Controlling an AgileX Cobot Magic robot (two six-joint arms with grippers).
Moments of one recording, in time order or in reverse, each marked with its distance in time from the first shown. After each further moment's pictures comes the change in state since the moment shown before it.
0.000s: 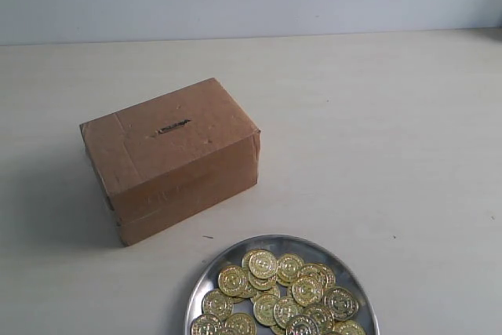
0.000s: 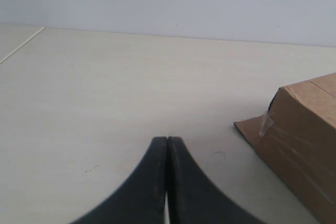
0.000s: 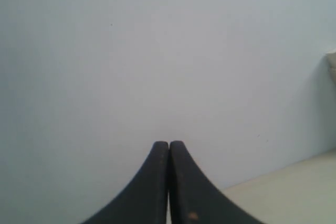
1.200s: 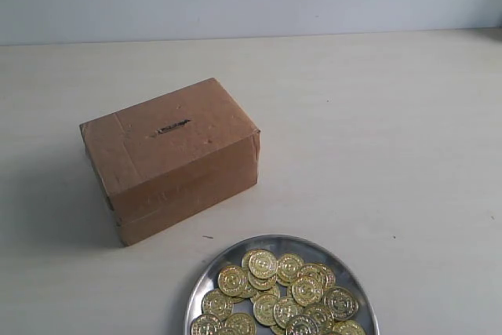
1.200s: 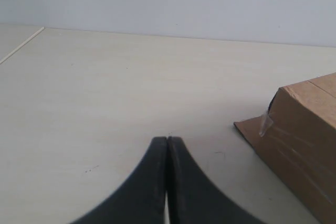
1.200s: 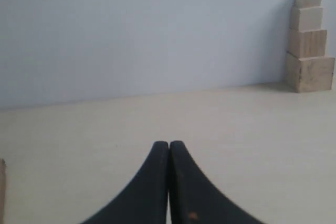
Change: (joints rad) left arm 0.000 0.000 0.000 0.000 0.000 0.000; right arm 0.000 0.000 0.000 -0.093 0.337 -0.245
